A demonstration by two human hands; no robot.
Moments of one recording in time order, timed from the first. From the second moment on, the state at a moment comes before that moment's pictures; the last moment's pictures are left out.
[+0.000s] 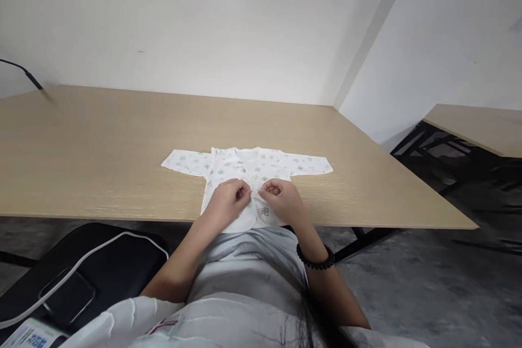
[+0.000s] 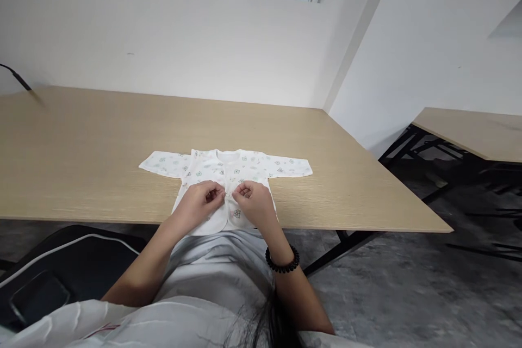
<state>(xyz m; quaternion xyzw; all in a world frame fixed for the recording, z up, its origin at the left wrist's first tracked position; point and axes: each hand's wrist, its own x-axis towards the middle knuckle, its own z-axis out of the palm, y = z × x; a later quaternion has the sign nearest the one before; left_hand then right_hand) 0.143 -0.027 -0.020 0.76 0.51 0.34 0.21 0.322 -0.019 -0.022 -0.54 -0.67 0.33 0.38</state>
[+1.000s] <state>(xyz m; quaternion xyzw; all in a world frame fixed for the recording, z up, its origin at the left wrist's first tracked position) 0.142 -0.031 -0.016 0.77 0.49 0.33 0.24 0.317 -0.034 -0.019 -0.47 -0.80 0.17 0.33</state>
